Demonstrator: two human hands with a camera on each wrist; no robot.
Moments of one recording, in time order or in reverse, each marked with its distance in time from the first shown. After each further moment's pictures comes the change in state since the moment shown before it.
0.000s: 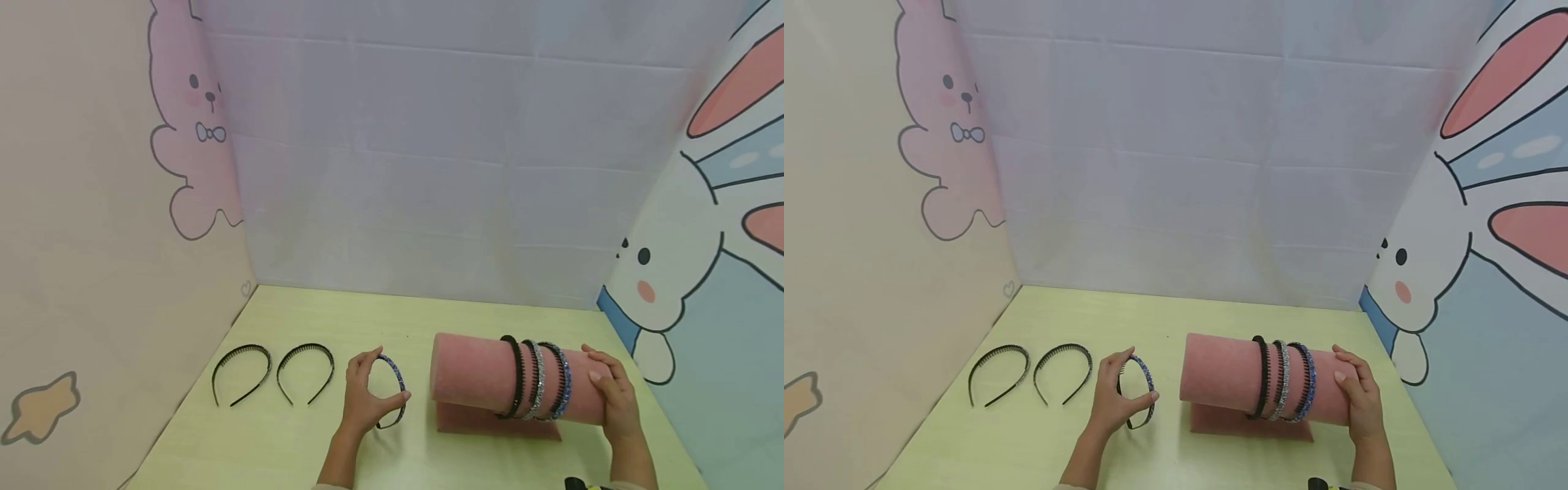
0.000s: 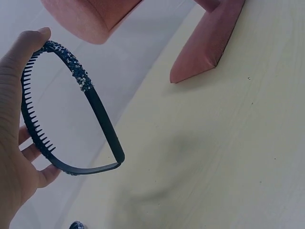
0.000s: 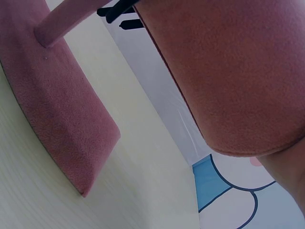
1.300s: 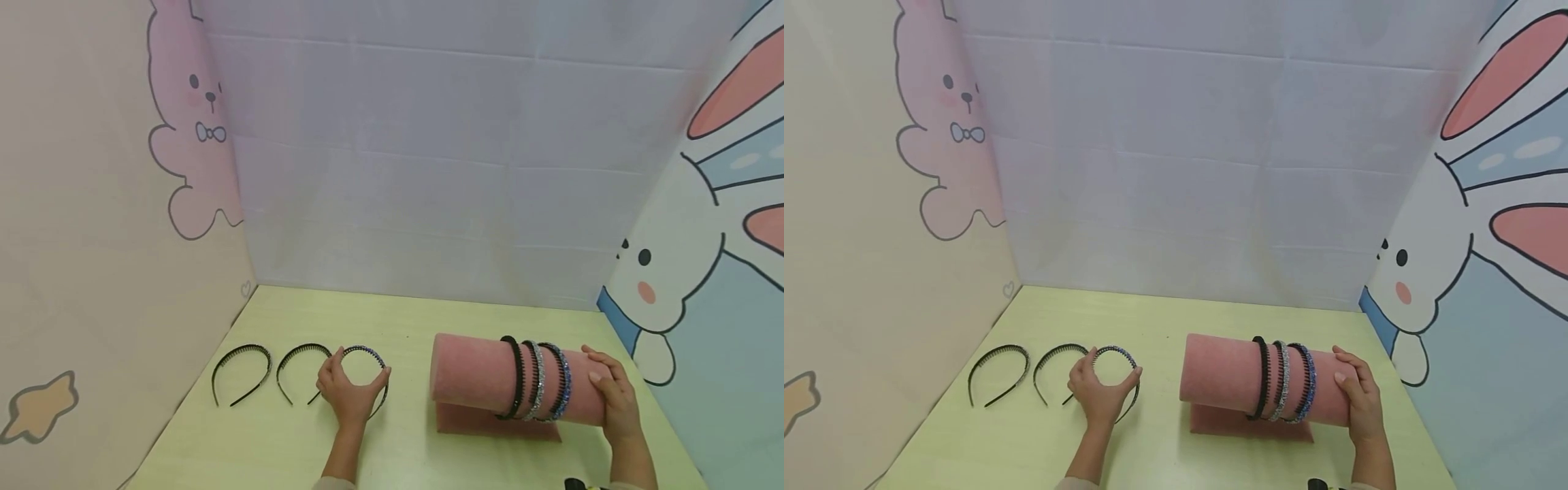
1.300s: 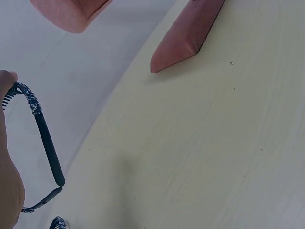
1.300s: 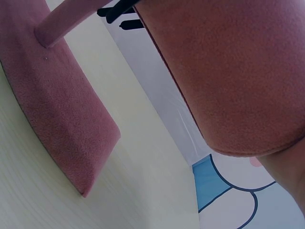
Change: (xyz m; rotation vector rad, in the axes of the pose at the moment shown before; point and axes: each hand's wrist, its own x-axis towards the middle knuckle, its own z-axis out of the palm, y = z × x) left_hand 0.009 -0.014 0.010 0.160 0.606 -0.046; right_hand -0.001 0.001 0.000 0.003 -0.004 0.009
